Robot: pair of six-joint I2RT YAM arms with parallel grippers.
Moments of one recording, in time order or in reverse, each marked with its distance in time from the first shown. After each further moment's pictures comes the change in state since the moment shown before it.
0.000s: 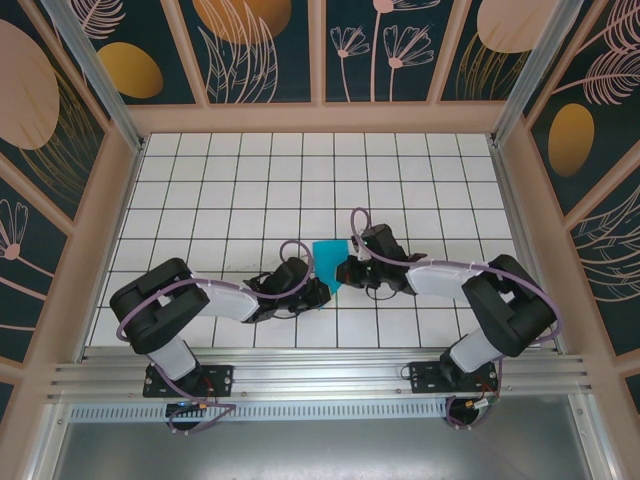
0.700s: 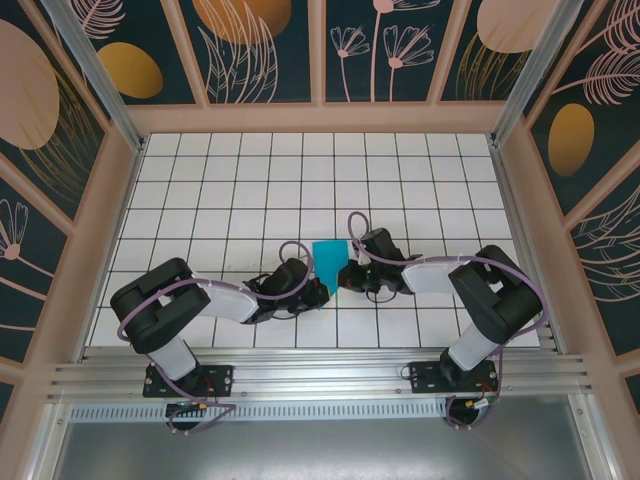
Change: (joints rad) left arm 0.000 0.007 -0.021 0.034 -0.004 0.007; right arm -0.037 0.088 -0.010 0.033 -0.001 -0.002
